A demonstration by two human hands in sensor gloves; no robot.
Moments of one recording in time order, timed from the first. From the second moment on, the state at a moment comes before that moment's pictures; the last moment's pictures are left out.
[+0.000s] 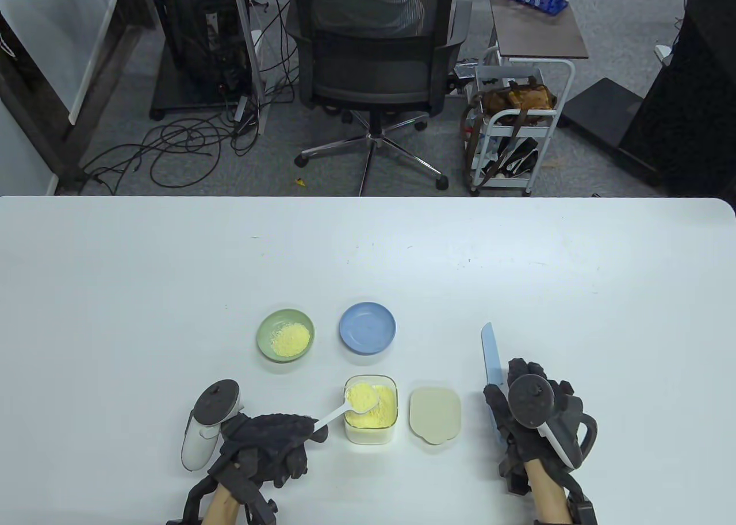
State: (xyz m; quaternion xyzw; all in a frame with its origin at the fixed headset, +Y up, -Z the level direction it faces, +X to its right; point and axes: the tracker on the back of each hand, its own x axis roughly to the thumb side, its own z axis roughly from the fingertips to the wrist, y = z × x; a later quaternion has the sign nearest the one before) left_hand -0.205 -0.761 -0.227 -0.30 -0.14 0.65 0.68; right_hand 0.217 -0.756 -0.246 -0.07 -0.02 0.99 0.14
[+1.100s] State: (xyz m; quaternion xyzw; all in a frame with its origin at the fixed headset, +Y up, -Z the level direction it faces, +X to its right) left_hand -0.197 -0.735 -0.321 -0.21 -0.01 0.53 0.82; right_hand 0.213 -0.768 -0.224 0.04 0.03 0.99 0.16
